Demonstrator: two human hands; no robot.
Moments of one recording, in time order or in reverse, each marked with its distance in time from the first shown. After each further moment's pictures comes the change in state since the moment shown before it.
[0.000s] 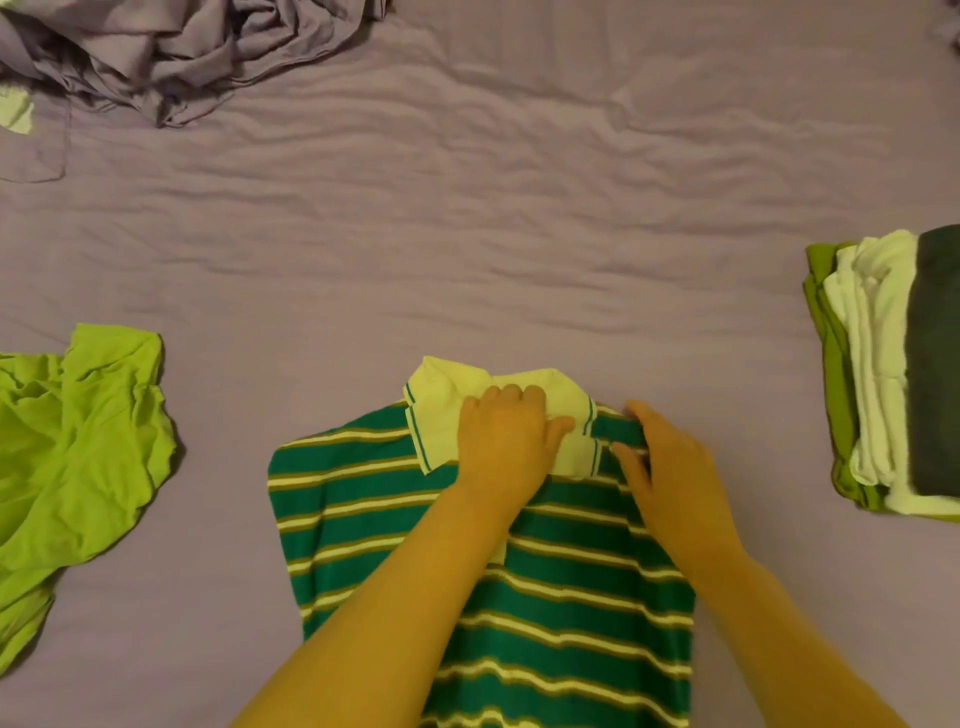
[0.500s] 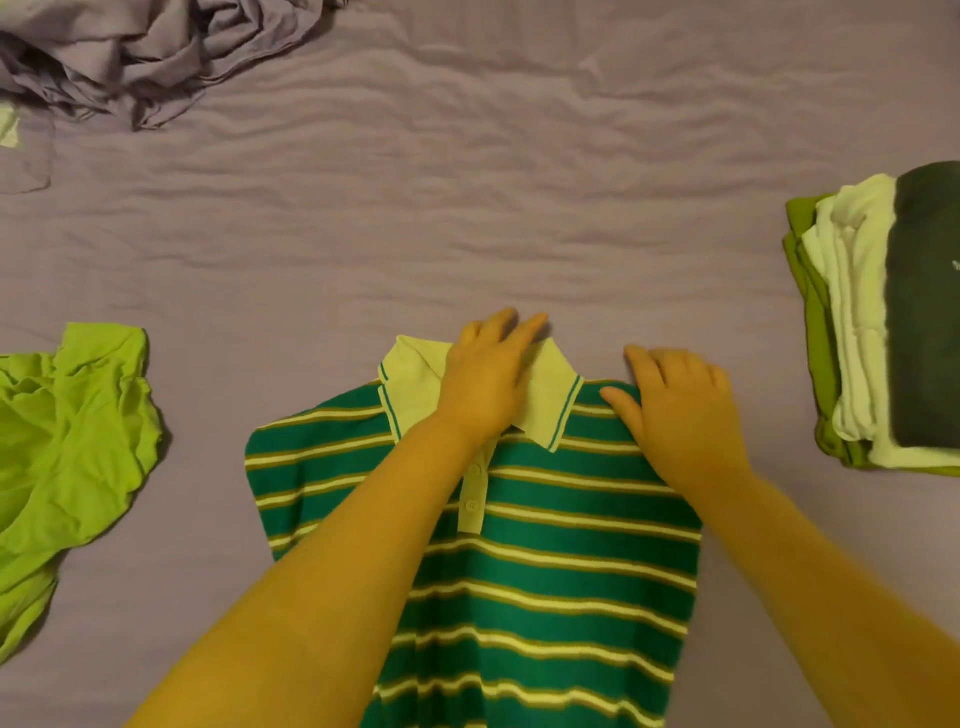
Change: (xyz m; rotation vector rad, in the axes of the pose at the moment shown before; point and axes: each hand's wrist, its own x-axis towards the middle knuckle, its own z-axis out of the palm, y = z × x) left_hand 0.026 0.000 0.002 -0.160 -0.024 0.097; right_hand 0.025 0.038 -0.015 -0.464 0.159 -0.243
